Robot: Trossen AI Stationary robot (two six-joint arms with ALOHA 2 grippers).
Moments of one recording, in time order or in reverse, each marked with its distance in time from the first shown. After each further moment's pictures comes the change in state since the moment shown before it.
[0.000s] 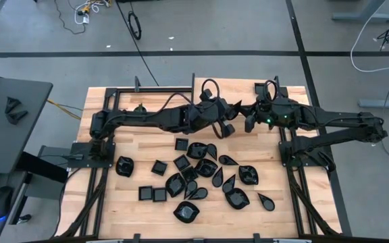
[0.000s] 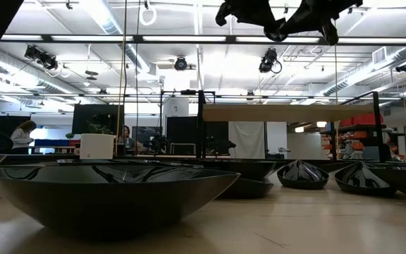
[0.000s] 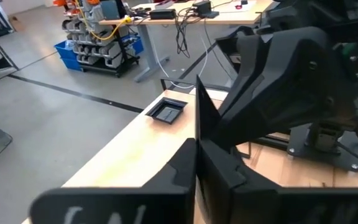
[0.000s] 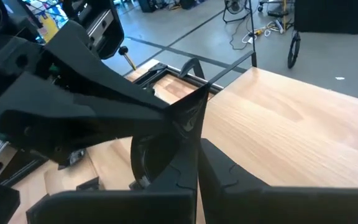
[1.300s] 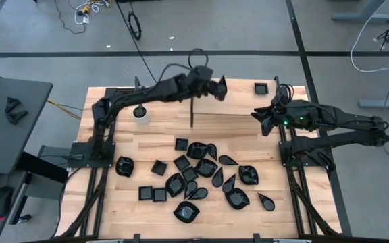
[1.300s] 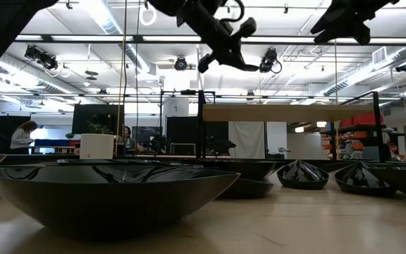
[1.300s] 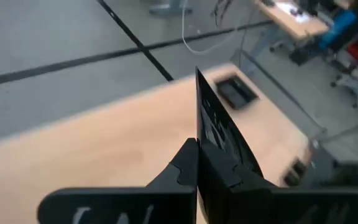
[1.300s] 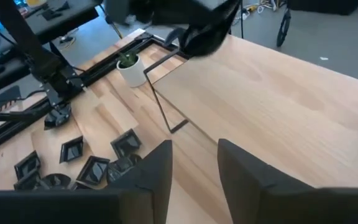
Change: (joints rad) left arm 0.316 0.029 0.001 -0.128 0.293 -0.549; right arm 0.000 -0.198 0.000 -0.327 -0.019 0.006
